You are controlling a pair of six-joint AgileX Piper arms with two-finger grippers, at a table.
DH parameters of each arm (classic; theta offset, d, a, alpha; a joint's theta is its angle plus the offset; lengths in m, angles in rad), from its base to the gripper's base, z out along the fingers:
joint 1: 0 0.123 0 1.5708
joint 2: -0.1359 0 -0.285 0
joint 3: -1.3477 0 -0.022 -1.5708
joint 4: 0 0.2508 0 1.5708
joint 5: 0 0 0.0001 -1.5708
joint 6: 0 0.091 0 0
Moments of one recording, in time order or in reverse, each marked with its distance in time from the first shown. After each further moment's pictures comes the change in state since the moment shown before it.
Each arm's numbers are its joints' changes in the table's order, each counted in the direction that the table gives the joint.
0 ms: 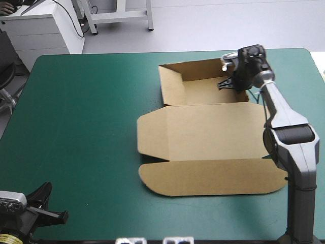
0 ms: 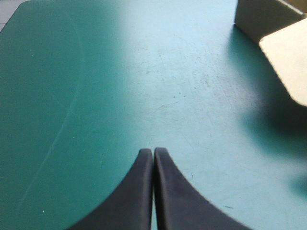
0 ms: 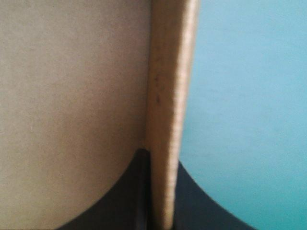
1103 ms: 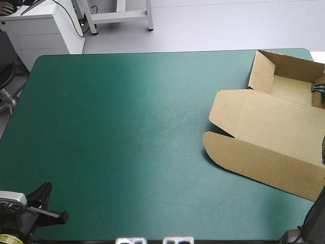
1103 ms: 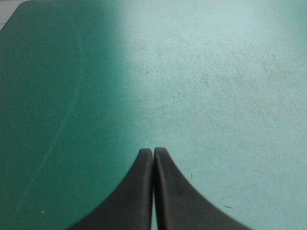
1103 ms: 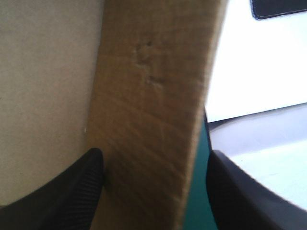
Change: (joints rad) left arm 0.000 0.000 0.000 0.001 0.000 0.000; right arm -0.609 0.000 0.012 0.079 -0.001 -0.238
